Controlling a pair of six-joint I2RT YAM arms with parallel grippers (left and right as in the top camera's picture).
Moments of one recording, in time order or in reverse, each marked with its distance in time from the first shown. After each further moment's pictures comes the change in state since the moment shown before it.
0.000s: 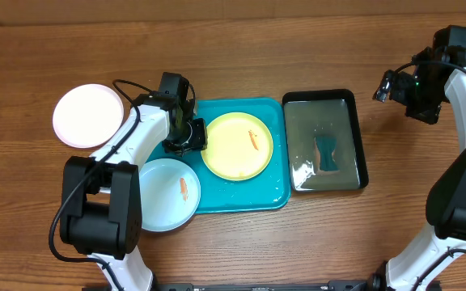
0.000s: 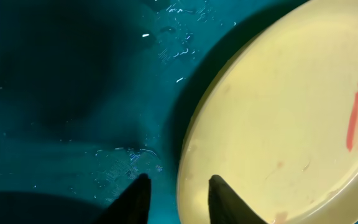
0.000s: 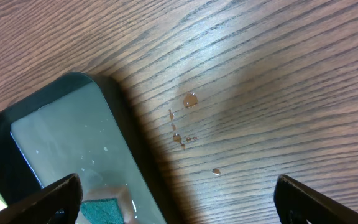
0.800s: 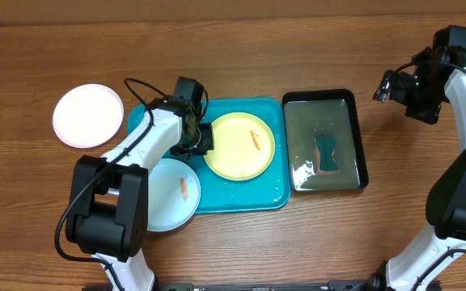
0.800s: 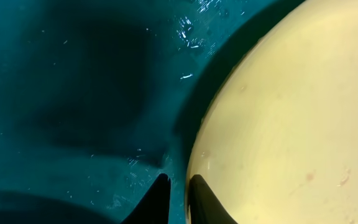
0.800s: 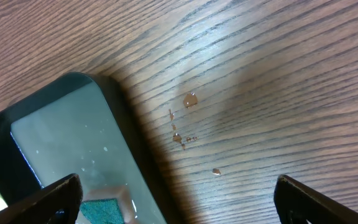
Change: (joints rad) left arm -0.071 0.000 -0.027 0.036 -0.128 -0.029; right arm 0.000 0.000 0.000 0.000 0.000 -0.001
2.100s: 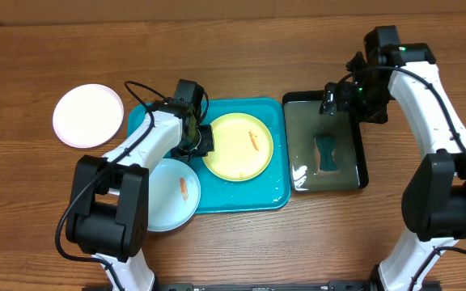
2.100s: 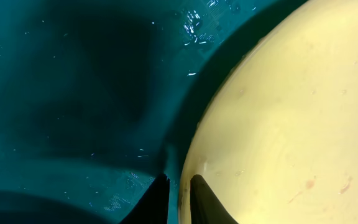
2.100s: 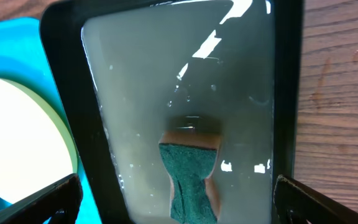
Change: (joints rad) left arm -0.004 0.000 -0.019 0.018 -0.006 -0.023; right arm 0.286 0.000 0.000 -0.093 -0.031 -0.026
